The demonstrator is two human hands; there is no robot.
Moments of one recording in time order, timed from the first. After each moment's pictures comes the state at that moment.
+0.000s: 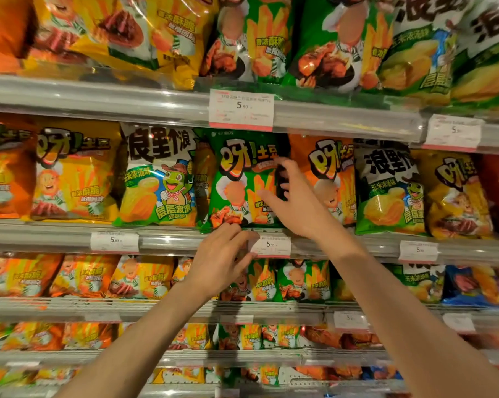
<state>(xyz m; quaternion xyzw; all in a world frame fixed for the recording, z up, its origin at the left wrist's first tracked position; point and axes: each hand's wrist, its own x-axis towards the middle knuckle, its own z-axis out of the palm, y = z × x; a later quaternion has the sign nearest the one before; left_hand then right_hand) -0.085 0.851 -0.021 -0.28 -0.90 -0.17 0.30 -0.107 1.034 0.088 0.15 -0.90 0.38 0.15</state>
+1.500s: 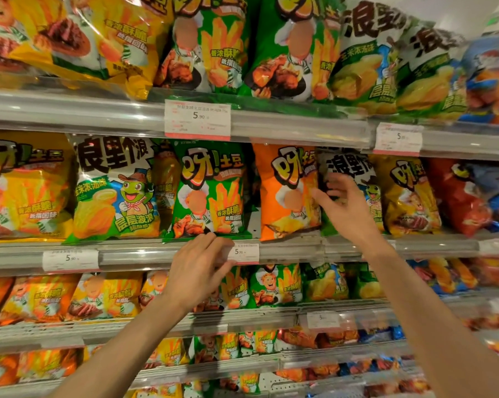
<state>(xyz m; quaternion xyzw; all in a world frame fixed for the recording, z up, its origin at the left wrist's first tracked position) -0.086 0.871 -0.022 -0.27 -0.89 -0.18 0.32 -0.097 1.165 0.089 0.00 -0.86 0.45 0.24</state>
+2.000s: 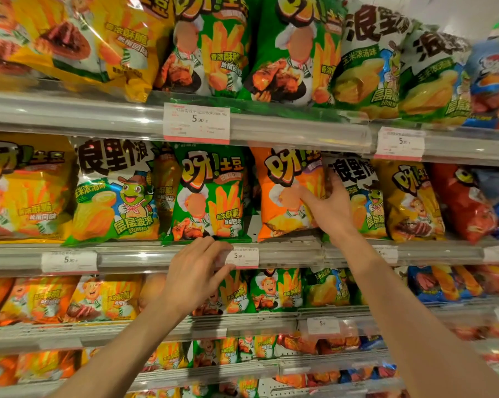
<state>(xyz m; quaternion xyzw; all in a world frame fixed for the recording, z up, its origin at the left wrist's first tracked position) -0.089 0.871 -0.026 -0.26 -0.89 -0.18 0.33 -0.128 1.141 0.086 -0.04 -0.81 0.54 0.24</state>
